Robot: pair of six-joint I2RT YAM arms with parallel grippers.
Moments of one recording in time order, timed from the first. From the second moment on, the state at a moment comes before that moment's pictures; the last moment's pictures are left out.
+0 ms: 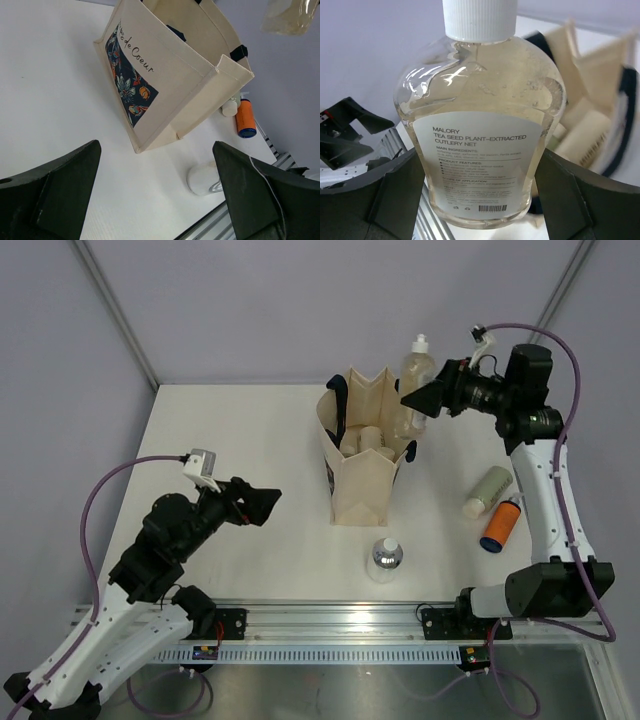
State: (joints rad) left arm -0.65 0.52 0.74 -0.36 -0.05 -0.52; right arm -0.05 1.36 1.49 -0.45 -0.95 0.29
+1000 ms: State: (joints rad) left arm -0.89 0.70 0.67 -0.21 0.08 -0.42; right arm 0.38 1.81 1.87 -0.87 -0.28 -0.20
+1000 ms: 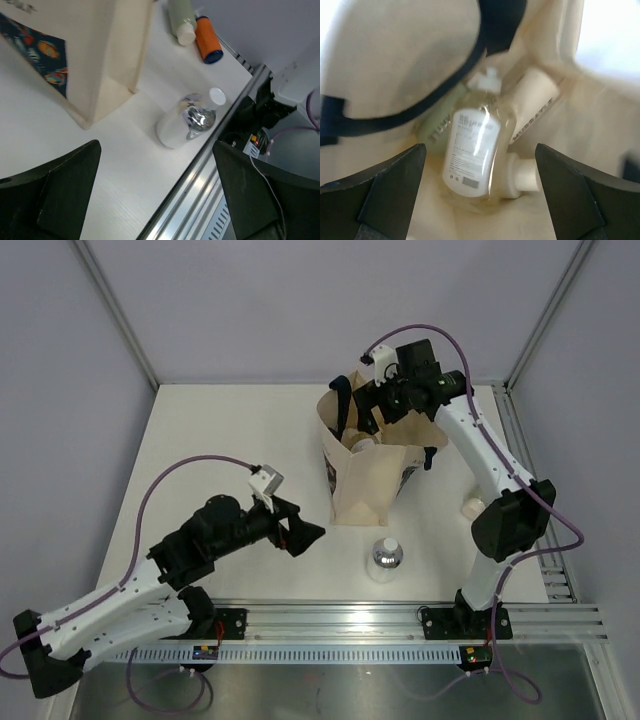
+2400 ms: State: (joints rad) left arm -1.37 1.78 0.78 0.68 -0.35 -0.15; right arm -0.18 0.75 1.07 -1.00 -0.96 -0.53
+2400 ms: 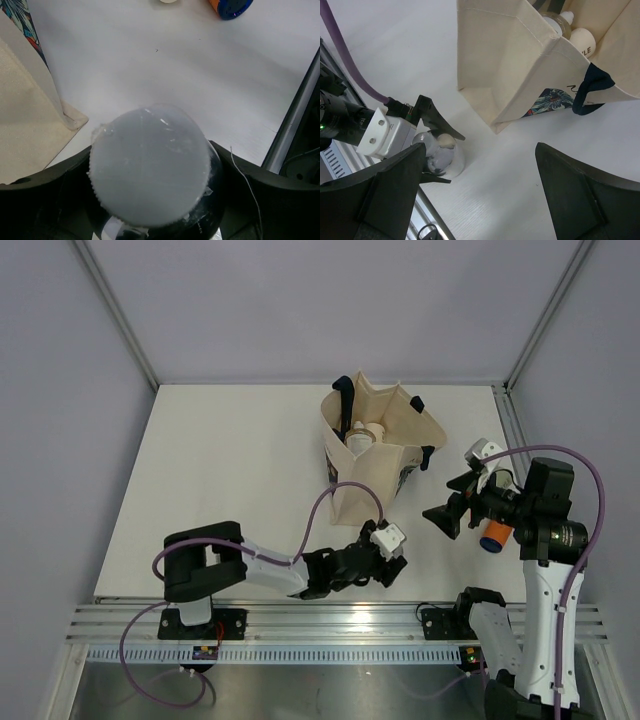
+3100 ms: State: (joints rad) left arm -1.00 1.35 0.87 0.11 0.04 -0.58; right arm -0.30 0.78 1.05 -0.88 -0.90 -0.25
